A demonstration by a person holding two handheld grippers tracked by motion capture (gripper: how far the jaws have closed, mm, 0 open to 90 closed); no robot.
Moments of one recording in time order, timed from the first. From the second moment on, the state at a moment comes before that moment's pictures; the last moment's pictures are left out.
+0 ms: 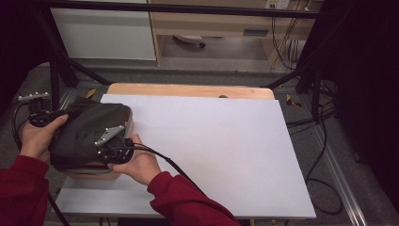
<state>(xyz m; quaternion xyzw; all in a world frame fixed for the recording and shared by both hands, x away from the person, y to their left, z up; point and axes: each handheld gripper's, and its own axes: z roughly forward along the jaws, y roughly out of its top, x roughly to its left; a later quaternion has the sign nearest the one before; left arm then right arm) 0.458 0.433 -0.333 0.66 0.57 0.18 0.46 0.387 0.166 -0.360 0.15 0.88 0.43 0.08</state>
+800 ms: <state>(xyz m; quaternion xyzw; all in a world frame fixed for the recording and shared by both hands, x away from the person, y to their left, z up) 0.467 0.429 -0.348 0.67 0.58 0.20 0.43 0.398 0.168 -0.364 0.17 0.89 0.42 0.07</state>
